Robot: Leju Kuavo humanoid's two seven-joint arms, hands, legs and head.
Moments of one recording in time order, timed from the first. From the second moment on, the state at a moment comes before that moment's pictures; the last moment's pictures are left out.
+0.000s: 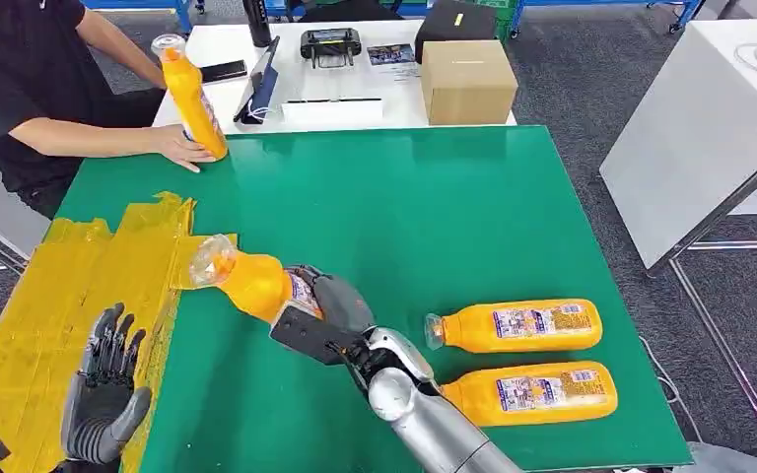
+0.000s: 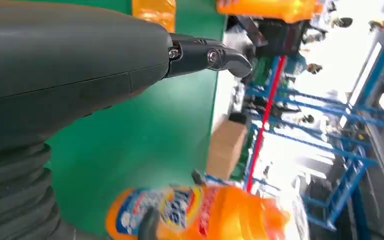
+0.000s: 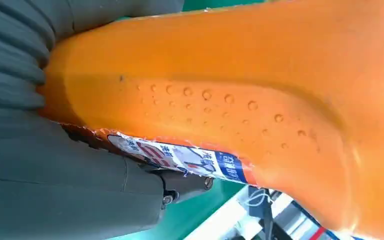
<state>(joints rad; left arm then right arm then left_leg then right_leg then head) 0.27 -0.28 0.37 -1.73 0.22 -0.58 -0.36 -0.35 0.26 0.63 -1.07 0.49 -0.08 -0.10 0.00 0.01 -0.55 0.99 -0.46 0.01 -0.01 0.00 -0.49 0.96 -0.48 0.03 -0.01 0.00</state>
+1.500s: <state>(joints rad) 0.45 -0.34 0.15 -1.84 0.41 -0.60 -0.27 -0.36 0.32 0.94 -0.89 0.57 -0.03 -0.20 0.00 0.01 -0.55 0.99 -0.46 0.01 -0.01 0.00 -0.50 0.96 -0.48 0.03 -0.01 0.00</state>
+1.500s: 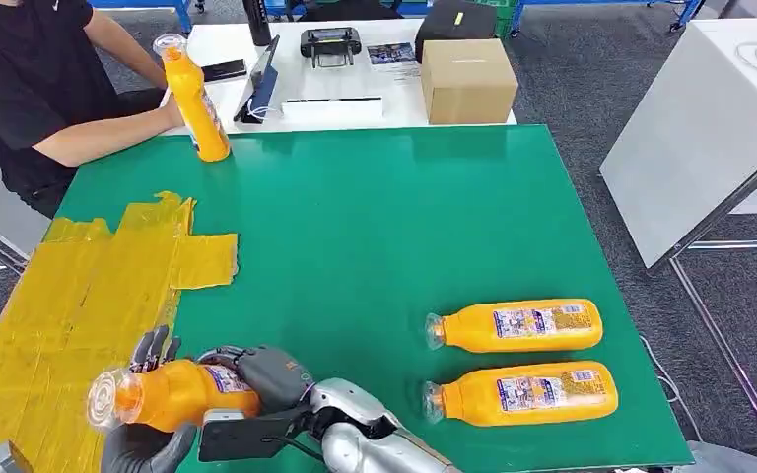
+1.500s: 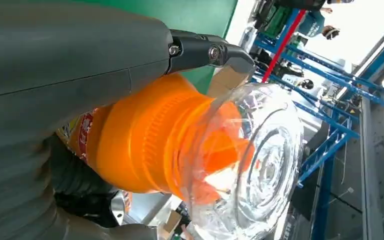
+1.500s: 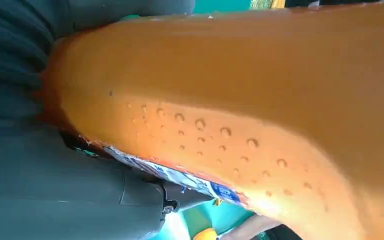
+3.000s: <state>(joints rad) 0.47 -0.34 0.14 -1.88 0.39 -0.53 -0.33 -0.36 0.32 1.00 -0.91 0.66 -0.09 -0.18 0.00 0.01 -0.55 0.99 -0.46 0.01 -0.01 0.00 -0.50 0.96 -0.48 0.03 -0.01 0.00</state>
